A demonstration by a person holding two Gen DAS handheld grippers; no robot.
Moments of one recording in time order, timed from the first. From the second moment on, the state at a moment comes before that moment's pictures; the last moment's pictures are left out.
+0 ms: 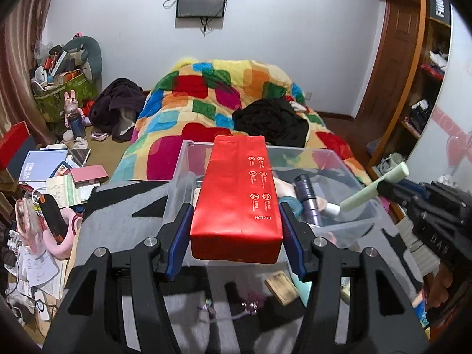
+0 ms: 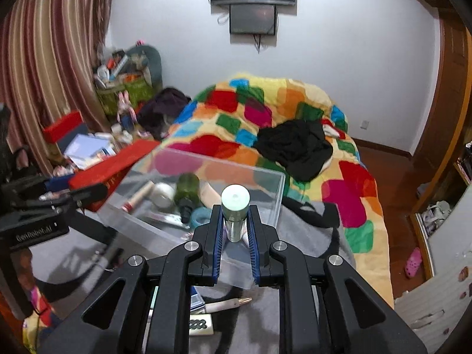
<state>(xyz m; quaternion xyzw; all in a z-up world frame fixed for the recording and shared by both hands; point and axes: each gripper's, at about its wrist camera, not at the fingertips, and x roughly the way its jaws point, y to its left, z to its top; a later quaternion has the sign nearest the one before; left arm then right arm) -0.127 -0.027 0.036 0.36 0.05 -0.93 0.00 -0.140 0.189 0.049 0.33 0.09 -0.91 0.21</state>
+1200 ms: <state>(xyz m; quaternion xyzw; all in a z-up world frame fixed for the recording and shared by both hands) -0.073 -0.025 -0.008 0.41 0.06 -0.91 -0.04 -0.090 0.208 0.022 0.37 0.07 -0.88 0.27</state>
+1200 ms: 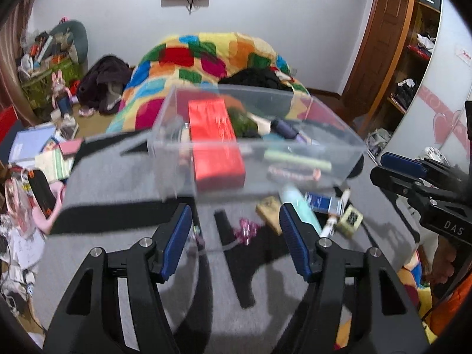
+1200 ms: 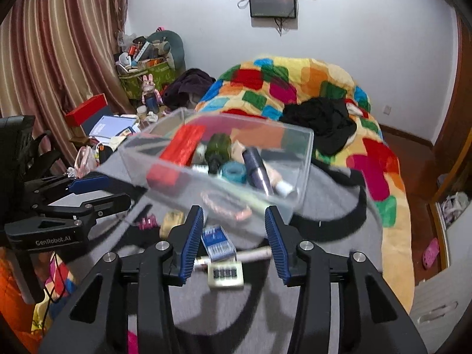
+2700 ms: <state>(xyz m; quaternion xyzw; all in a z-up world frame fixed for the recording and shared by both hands) -0.075 -0.018 -0.010 0.40 0.05 -0.92 -0.03 -0.081 0.215 0.003 0.39 0.03 -0.88 0.28</state>
